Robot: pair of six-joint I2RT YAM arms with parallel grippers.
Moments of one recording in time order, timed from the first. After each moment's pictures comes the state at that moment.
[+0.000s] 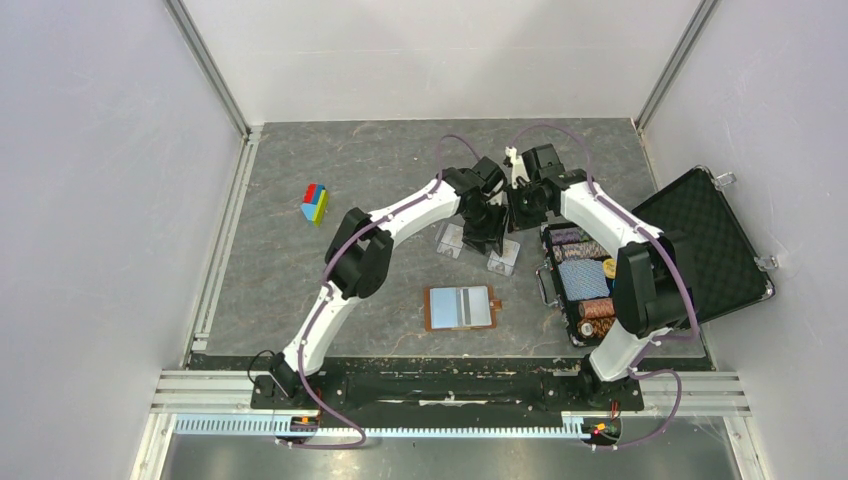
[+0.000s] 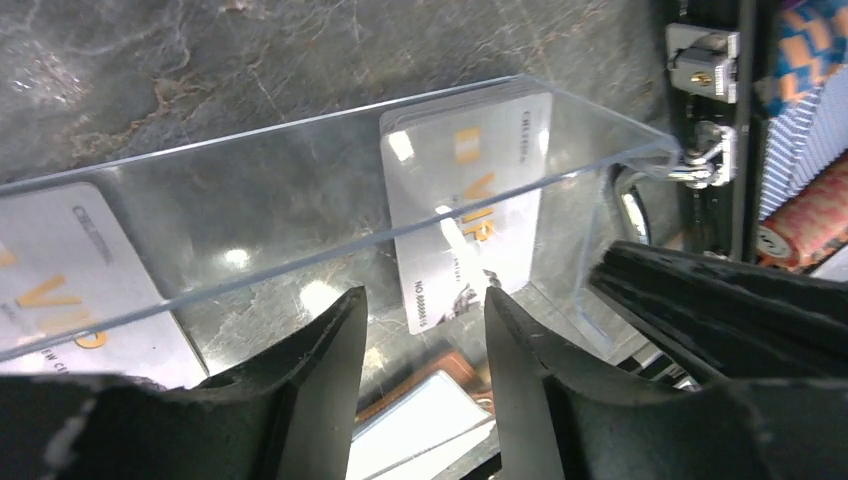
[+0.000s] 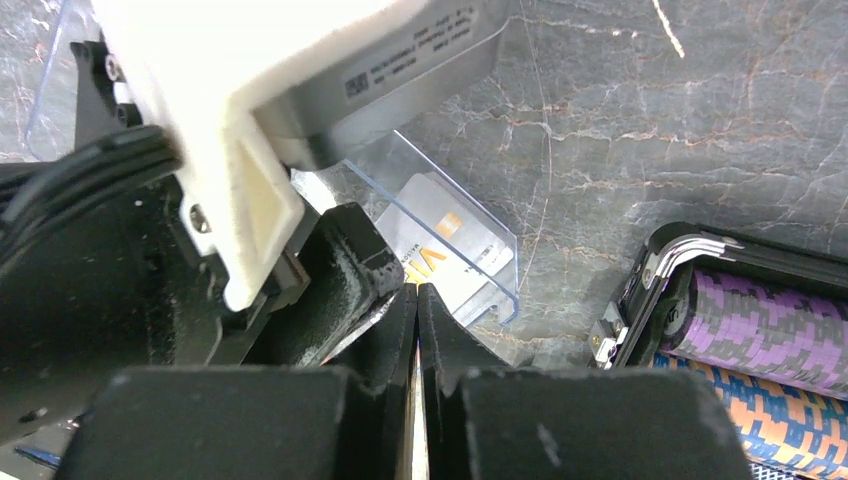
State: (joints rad) left arm -0.79 2.40 2.11 -0.85 0.32 -0.47; right arm 0.29 1.70 1.28 -0.65 -0.19 0.07
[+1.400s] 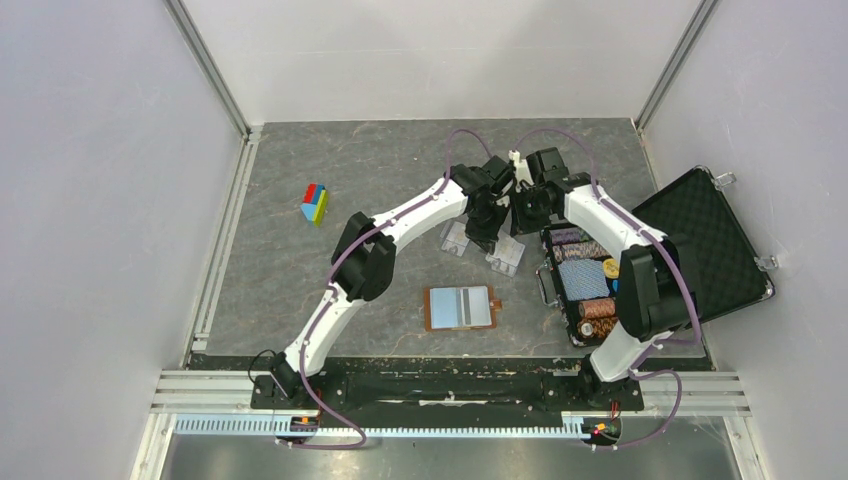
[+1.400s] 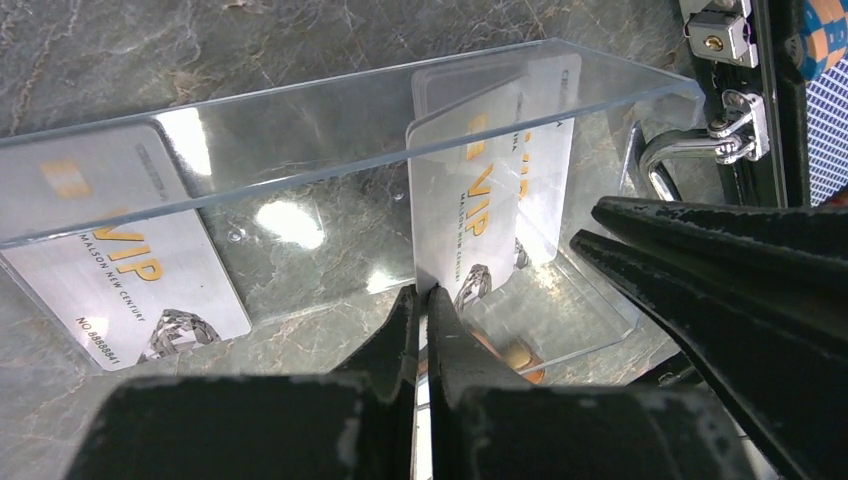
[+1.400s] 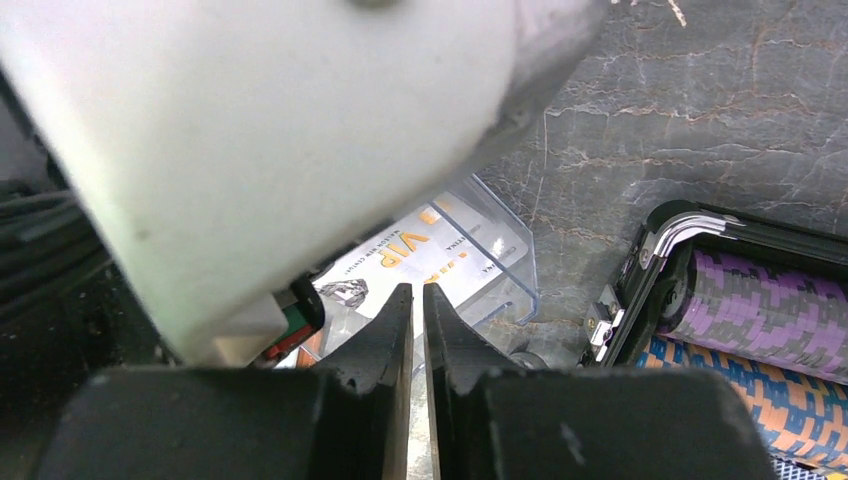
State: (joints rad) left arm -0.83 2.44 2.24 -1.01 0.21 -0.37; right arm 0.28 1.68 1.23 -0.65 -0.19 0.06
